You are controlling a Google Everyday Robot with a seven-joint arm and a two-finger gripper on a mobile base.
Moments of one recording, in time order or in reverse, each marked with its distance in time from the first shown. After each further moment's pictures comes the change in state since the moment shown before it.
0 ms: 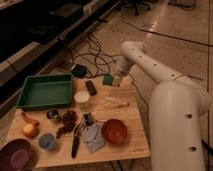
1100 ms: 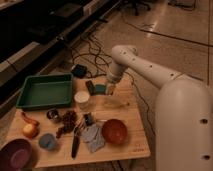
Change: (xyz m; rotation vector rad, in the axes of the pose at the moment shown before) arm -0.046 0.080 0.006 -0.132 0.001 -0.129
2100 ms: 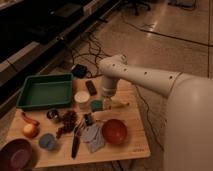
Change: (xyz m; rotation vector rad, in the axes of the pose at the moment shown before) arm -0.017 0.095 0.015 -0.095 0.125 -0.131
